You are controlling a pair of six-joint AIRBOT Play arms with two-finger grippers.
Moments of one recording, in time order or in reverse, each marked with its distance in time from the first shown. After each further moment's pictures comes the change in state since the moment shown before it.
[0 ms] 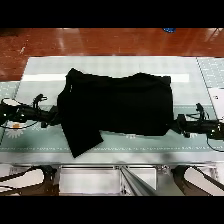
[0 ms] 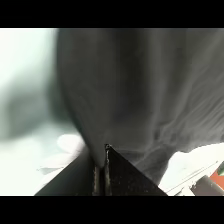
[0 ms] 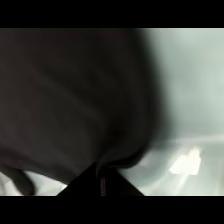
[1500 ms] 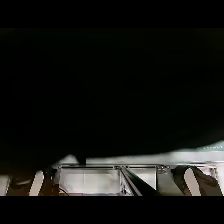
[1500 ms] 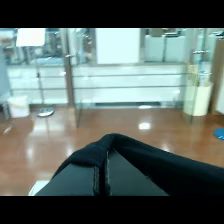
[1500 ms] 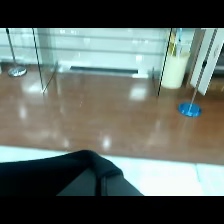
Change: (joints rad) left arm -0.069 0.937 1.070 0.522 -0.065 -0.239; right arm 0.140 0.528 1.505 -0.371 0.327 0.370
